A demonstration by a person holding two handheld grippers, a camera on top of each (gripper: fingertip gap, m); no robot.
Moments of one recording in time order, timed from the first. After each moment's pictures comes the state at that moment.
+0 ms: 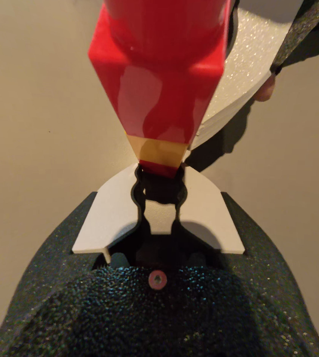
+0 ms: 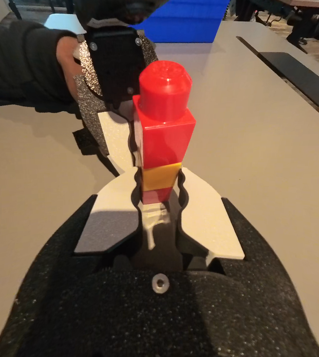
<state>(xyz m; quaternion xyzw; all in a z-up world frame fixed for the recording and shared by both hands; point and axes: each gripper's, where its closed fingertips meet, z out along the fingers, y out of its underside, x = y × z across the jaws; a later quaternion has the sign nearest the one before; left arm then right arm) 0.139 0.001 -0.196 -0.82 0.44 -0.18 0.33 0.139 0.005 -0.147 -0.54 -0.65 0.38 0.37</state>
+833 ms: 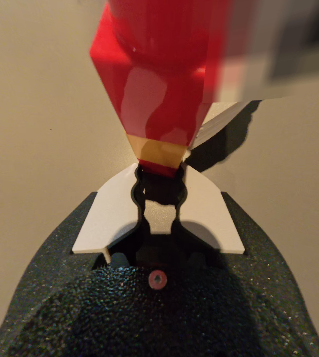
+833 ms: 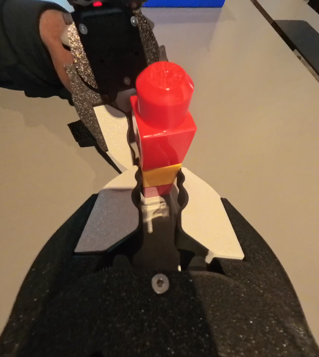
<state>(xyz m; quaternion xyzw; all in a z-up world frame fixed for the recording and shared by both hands) 0.139 0.001 -0.196 -0.82 0.43 -0.17 0.34 0.143 0.005 -0.150 -0.56 -0.68 0.34 0.33</state>
